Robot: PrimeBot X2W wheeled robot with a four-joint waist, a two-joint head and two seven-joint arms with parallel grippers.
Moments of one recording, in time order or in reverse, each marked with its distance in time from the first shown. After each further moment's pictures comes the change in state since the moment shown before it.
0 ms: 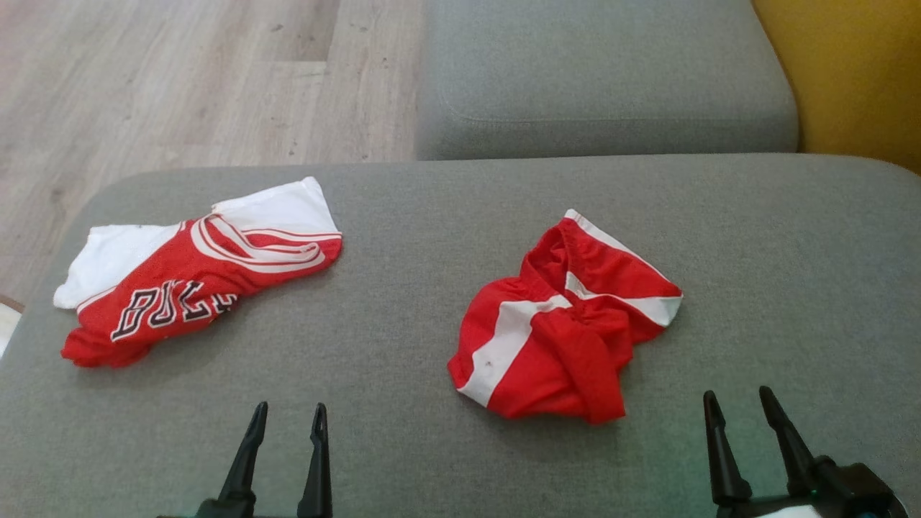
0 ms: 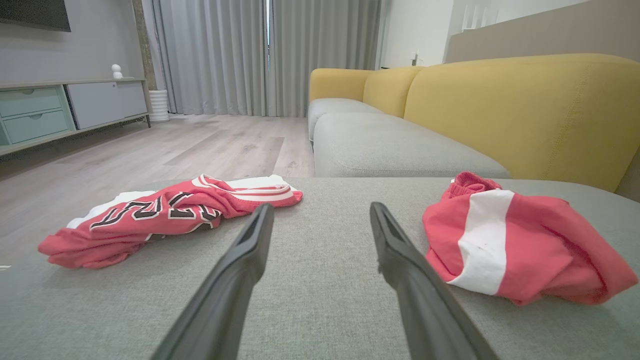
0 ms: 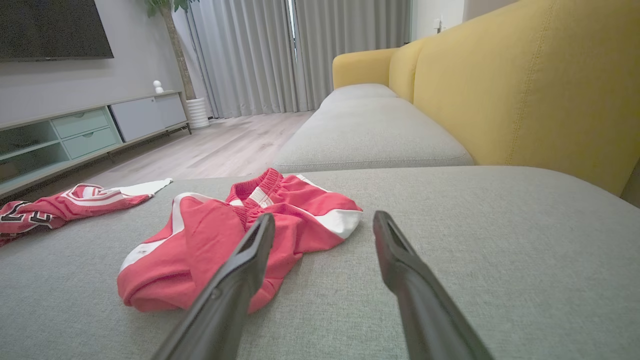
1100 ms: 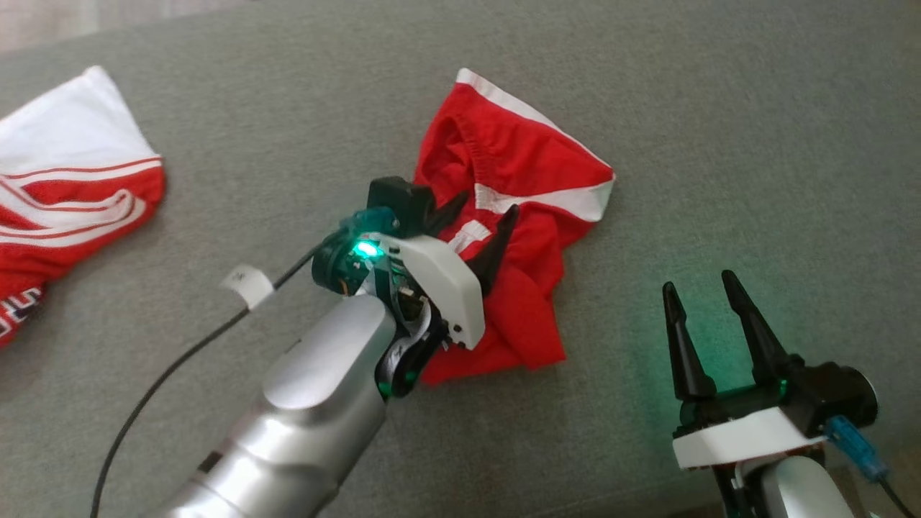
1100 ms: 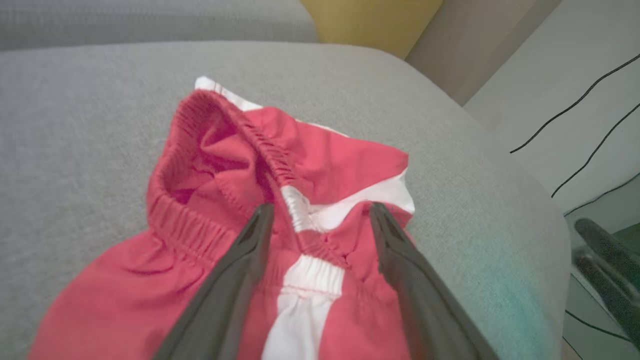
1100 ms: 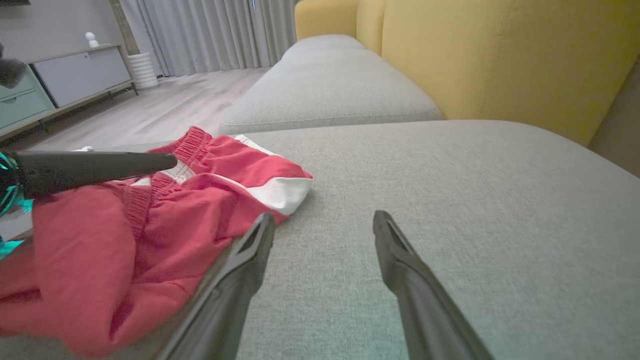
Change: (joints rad) left arm -0.867 -0.010 -0.583 0.390 -0.582 -0.036 0.438; right arm -0.227 -0.002 0.085 -0.023 -0.040 0.000 0.000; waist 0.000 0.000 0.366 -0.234
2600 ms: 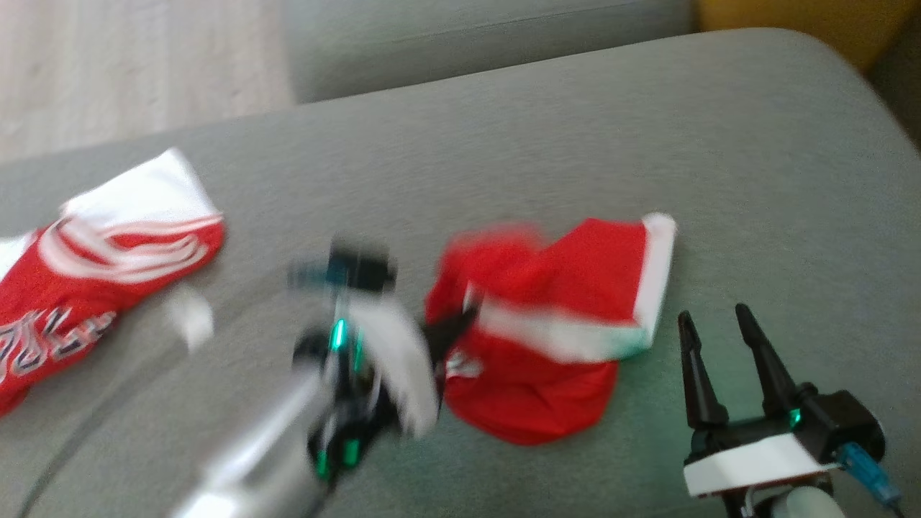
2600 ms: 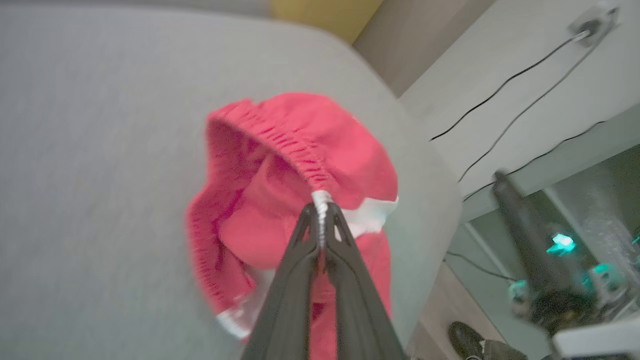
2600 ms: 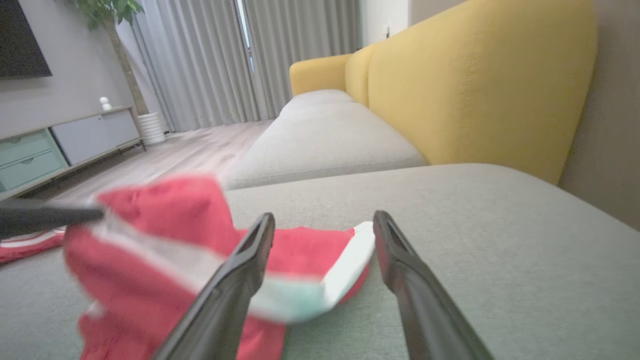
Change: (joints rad) left arm 0.125 0.193 -0.071 -0.234 -0.373 -0.073 0.224; right arm 0.060 -0.001 -0.018 0.012 0.058 0.000 0.000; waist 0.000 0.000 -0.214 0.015
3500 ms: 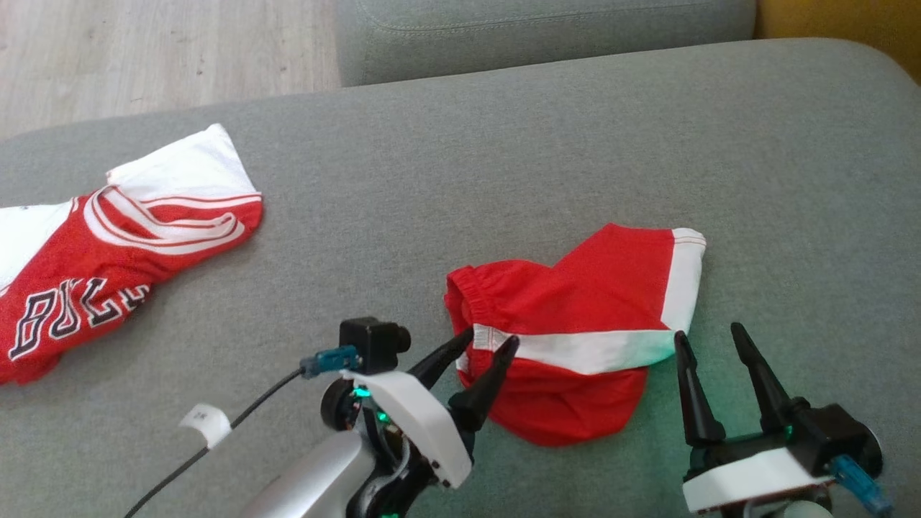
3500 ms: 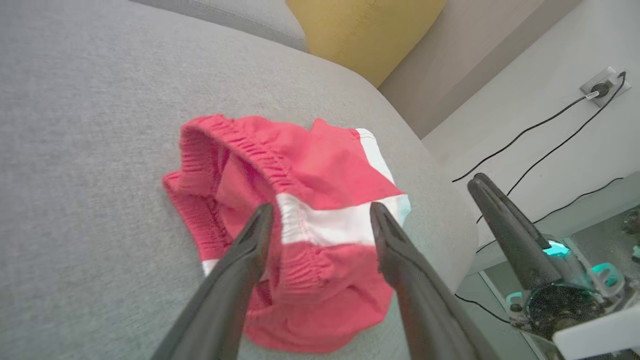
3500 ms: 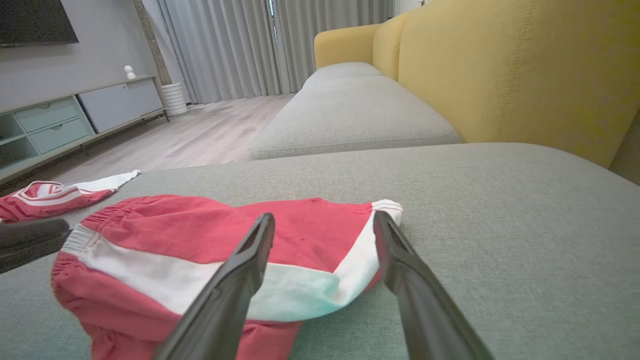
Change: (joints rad) left arm 0.183 -0.043 -0.036 -0.035 0.105 0.037 -0.290; right arm 0.032 0.001 -0.006 0.021 -0.026 0.000 0.000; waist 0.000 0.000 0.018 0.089
